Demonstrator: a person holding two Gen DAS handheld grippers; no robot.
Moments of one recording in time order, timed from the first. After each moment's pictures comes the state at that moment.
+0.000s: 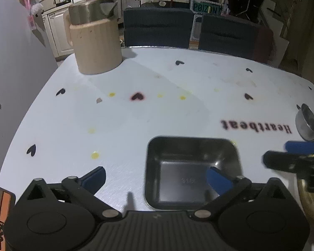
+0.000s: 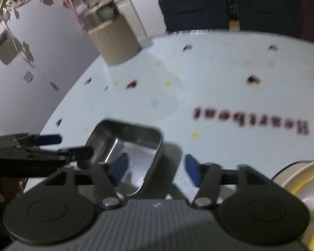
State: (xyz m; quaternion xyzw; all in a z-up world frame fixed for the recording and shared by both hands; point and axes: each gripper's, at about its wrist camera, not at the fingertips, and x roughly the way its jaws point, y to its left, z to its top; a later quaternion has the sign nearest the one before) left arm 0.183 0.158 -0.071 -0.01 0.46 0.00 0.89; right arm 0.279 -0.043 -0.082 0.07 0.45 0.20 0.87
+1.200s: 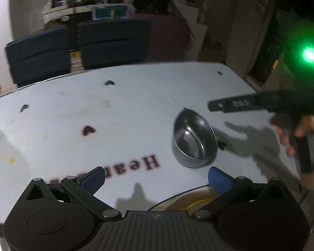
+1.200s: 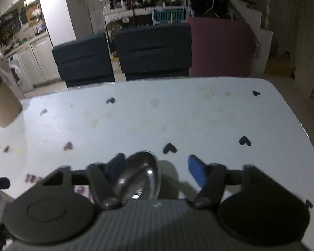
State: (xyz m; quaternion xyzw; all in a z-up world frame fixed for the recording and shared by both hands) left arm 0.256 -0.102 -0.073 0.03 0.43 -0.22 0.87; right arm 0.357 -0.321 -0.074 0.03 0.42 -0.01 0.91
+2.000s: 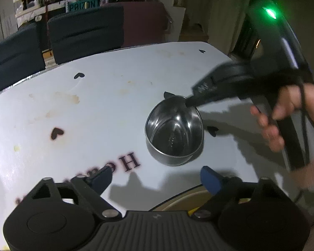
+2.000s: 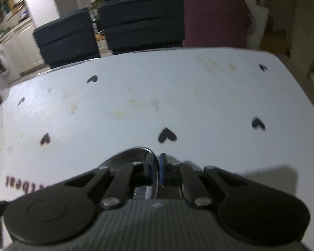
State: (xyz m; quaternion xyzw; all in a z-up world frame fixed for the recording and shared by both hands) left arm 0.274 -0.132 -0.100 0.06 0.46 -0.27 0.85; right arm 0.387 -0.316 -0.113 0.09 0.48 -0.04 0.87
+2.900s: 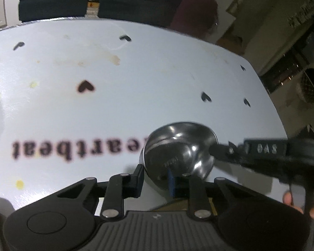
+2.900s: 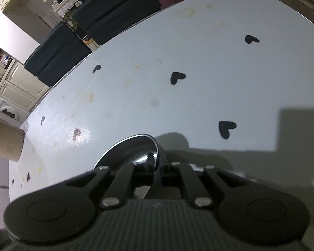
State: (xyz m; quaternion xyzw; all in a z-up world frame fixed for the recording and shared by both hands) left arm 0.305 -0.089 -0.118 -0.10 0.53 -0.18 0.82; right arm 0.338 -0.308 -0.123 0.27 0.51 -0.04 0.81
